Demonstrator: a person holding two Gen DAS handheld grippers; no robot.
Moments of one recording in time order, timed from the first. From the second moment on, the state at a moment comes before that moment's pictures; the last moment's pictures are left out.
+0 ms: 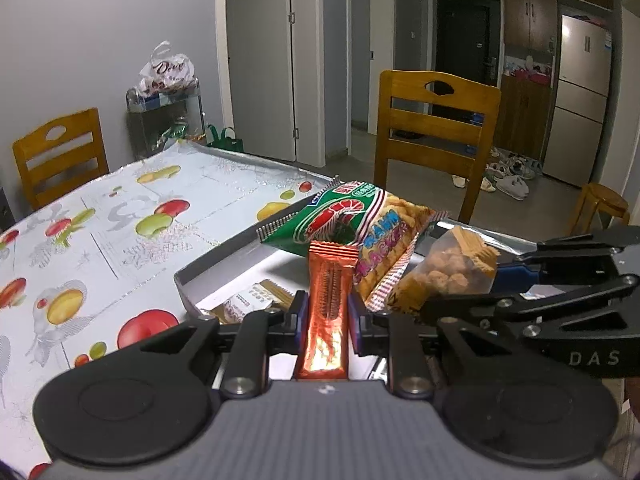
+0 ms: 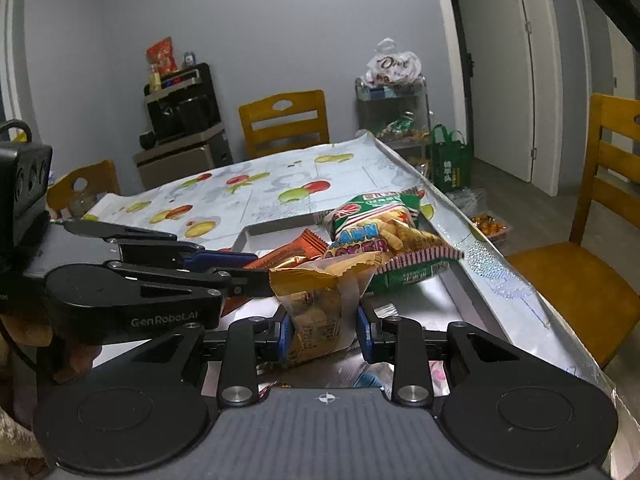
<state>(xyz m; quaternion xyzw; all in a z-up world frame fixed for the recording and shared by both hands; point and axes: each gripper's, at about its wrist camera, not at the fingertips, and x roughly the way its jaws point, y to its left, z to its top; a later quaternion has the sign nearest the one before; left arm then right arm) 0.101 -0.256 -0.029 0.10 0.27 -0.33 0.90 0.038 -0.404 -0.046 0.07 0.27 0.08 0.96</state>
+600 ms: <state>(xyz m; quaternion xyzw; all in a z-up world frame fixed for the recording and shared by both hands) 0.094 -0.233 -0.021 0.08 0.27 -0.32 0.91 0.020 -0.393 -0.032 0.06 0.26 0.07 0.96</state>
